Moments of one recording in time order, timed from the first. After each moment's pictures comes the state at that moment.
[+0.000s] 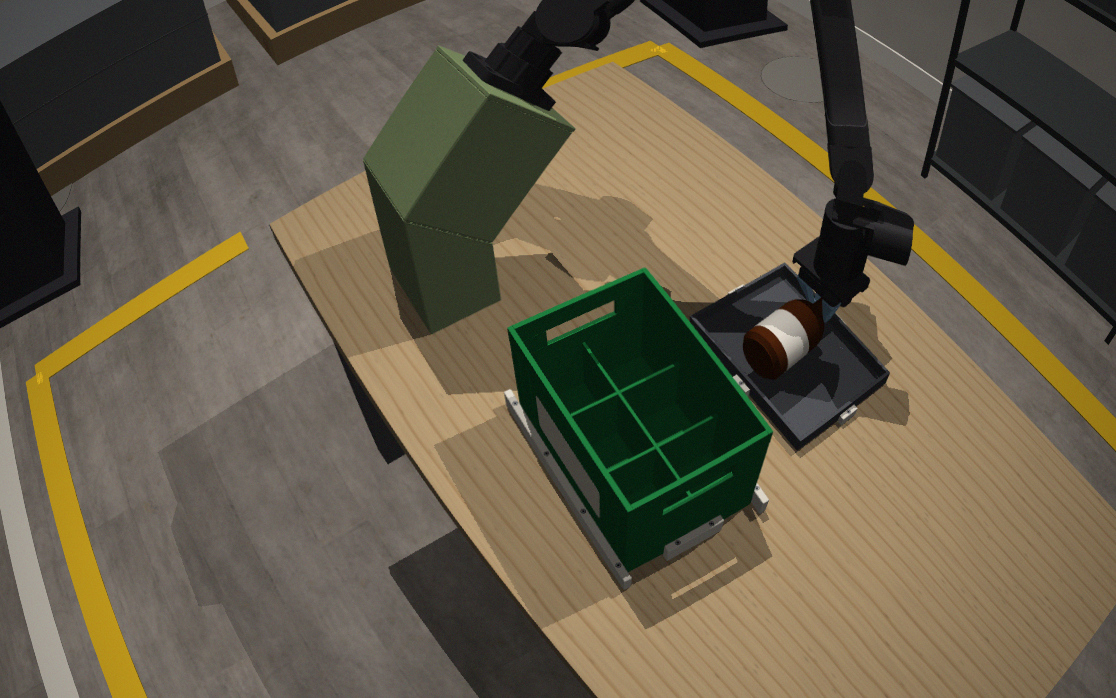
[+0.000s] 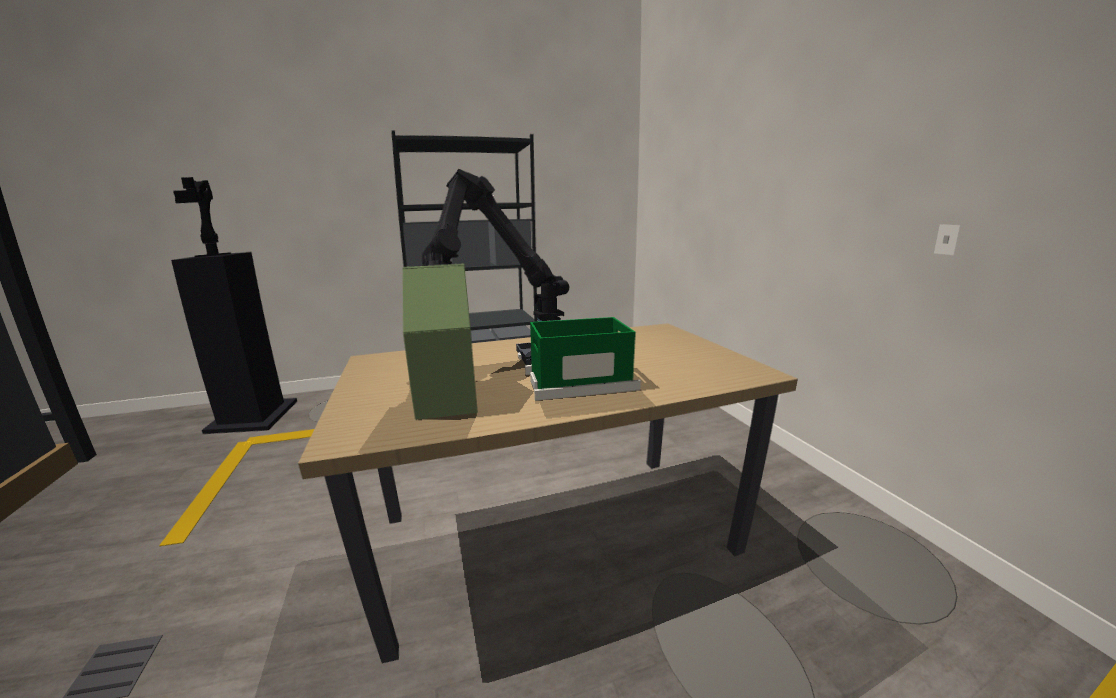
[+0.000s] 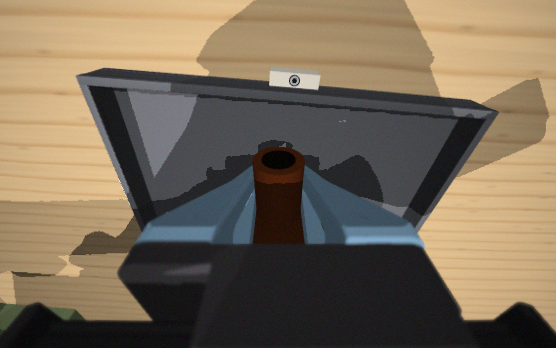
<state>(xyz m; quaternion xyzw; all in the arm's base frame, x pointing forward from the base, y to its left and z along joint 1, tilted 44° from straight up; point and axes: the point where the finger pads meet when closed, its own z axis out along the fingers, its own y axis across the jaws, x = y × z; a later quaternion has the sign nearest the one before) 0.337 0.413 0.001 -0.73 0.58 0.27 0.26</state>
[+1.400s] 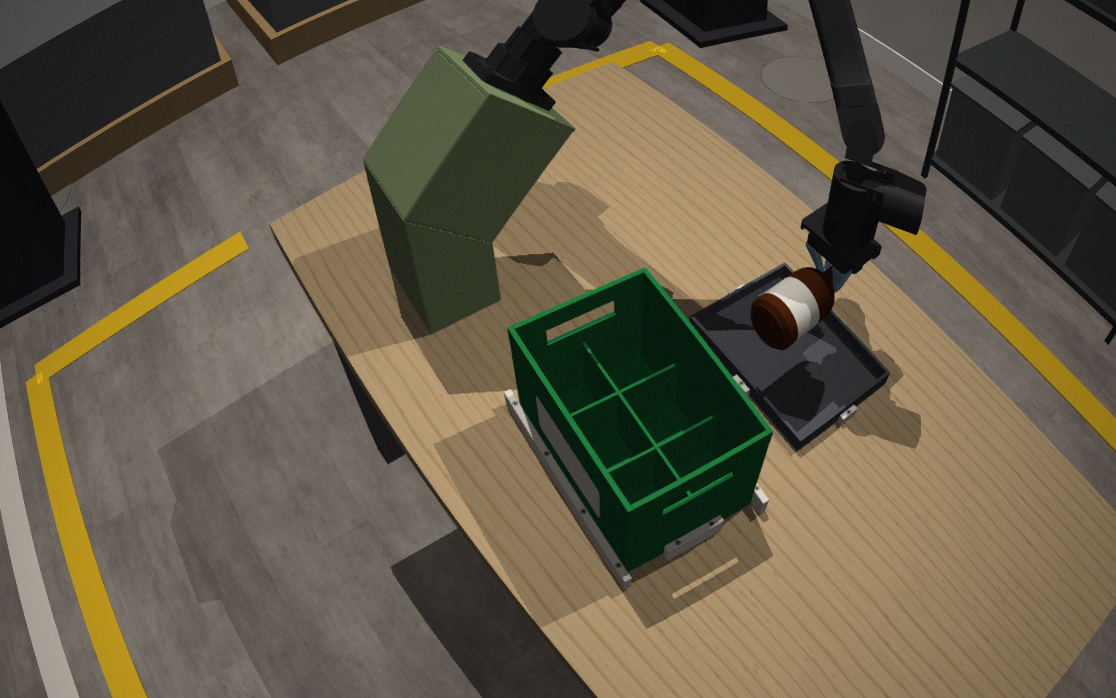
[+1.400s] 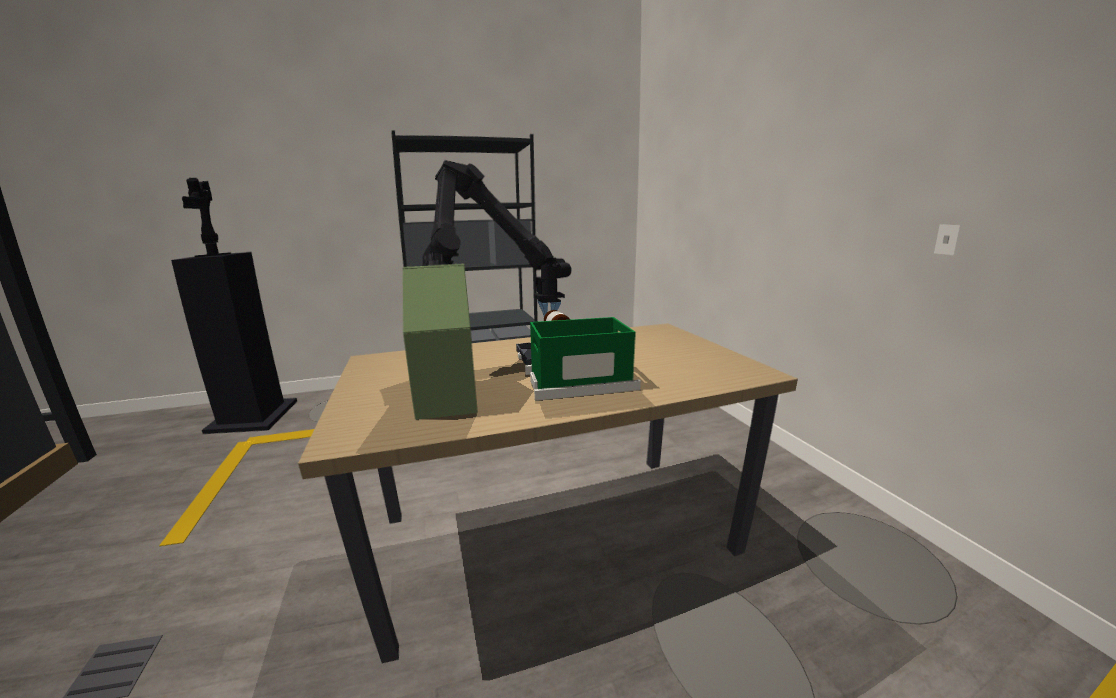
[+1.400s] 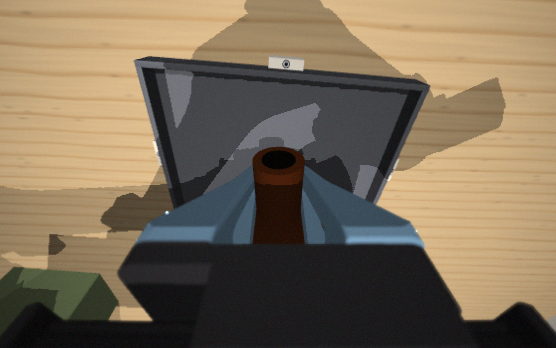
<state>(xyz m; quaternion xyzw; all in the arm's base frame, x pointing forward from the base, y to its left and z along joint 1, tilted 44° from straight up) 0.345 0.368 0.051 -0.72 0.58 0.27 0.26</state>
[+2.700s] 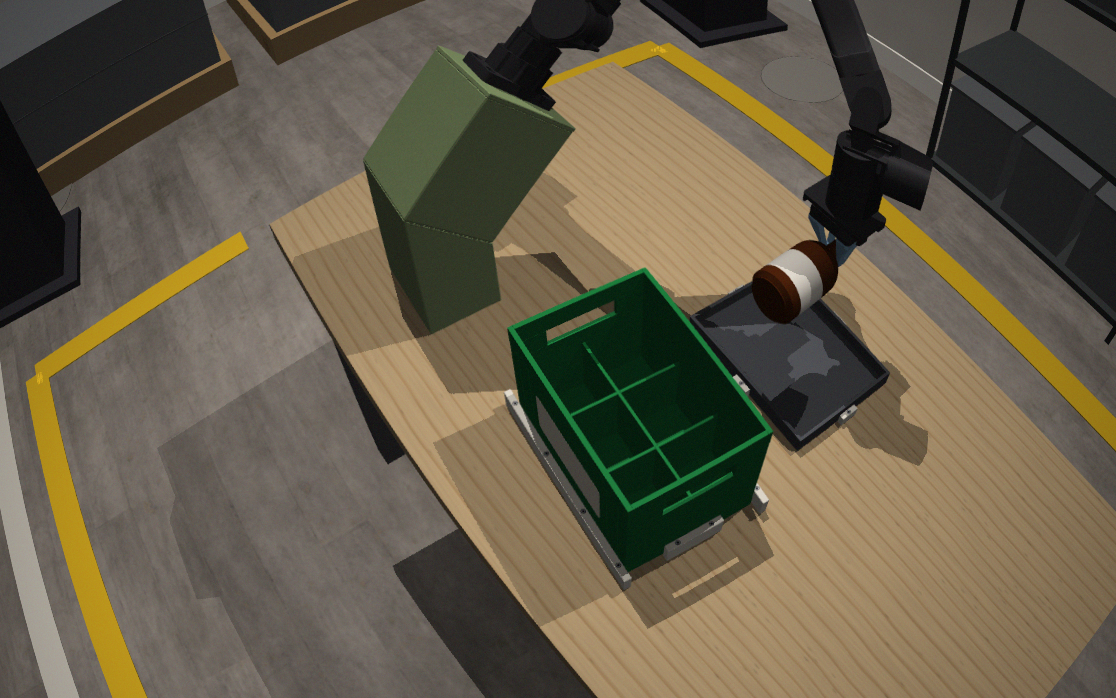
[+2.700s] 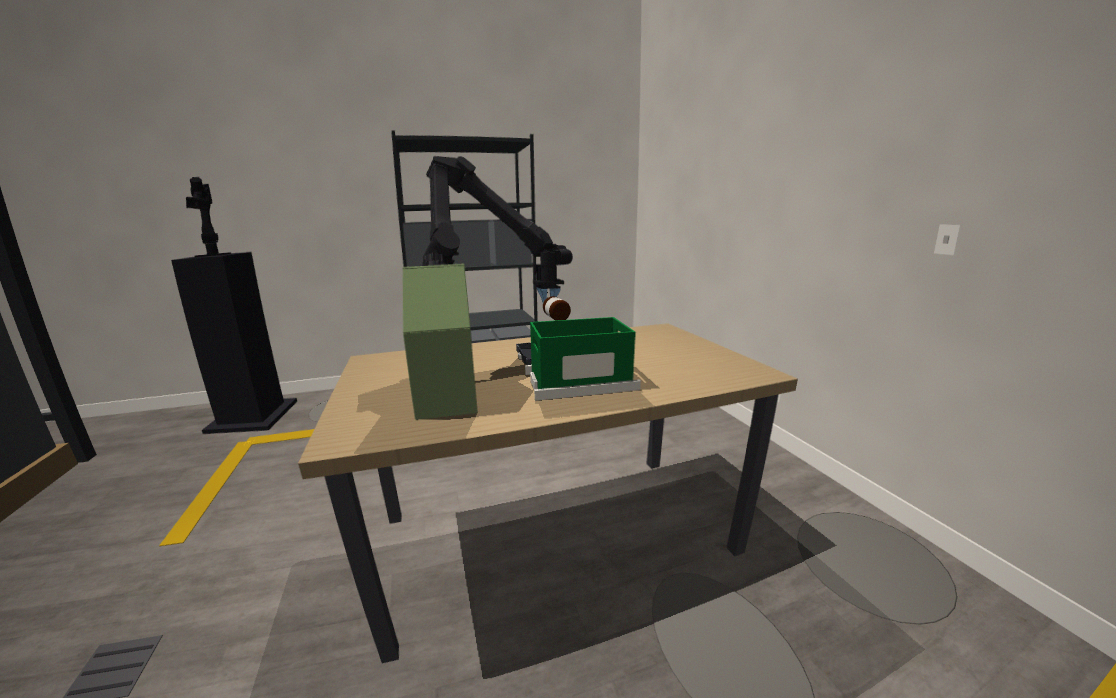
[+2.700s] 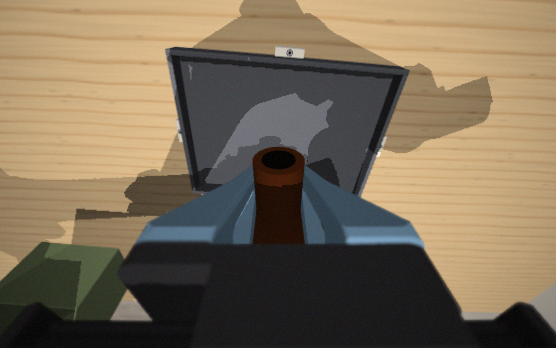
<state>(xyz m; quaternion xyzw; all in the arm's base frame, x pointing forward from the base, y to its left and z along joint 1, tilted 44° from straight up) 0.346 0.331 0.085 -0.73 0.58 0.27 0.26</state>
